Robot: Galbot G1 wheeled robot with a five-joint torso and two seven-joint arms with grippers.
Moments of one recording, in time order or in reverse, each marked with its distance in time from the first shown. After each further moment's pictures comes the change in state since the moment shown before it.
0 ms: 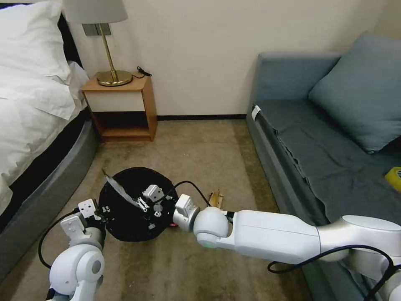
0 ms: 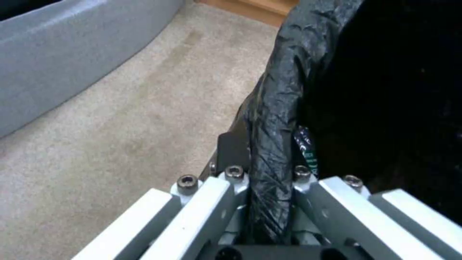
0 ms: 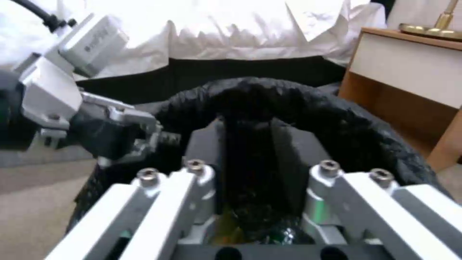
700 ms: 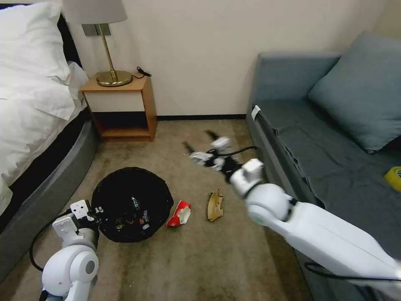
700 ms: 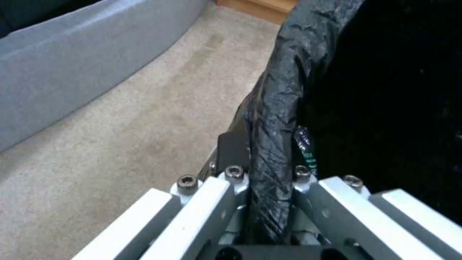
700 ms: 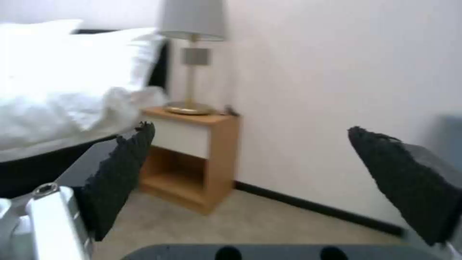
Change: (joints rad) left arm 0.007 -0.009 -0.054 0.010 0.002 0.000 -0.001; right arm -0.547 -0.294 0.873 0.362 -0.180 -0.127 0.145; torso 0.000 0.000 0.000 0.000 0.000
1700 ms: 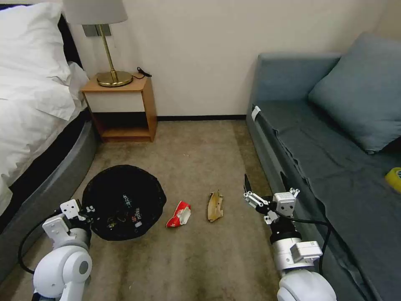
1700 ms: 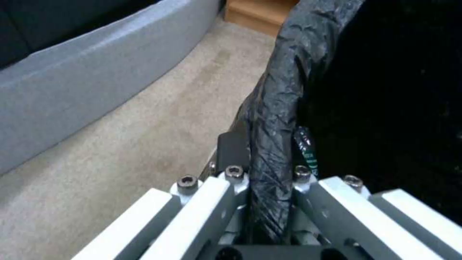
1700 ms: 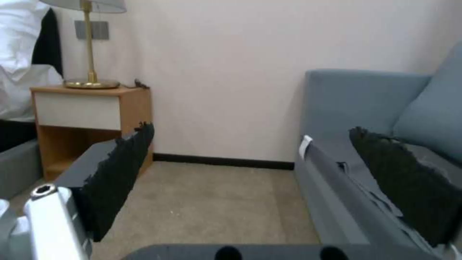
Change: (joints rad) left arm 0.003 0.000 -0.034 -0.019 0.010 -0.006 0.005; right arm -0.816 0.387 0.423 0.208 -0.557 0.050 -0.044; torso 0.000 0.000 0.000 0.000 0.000
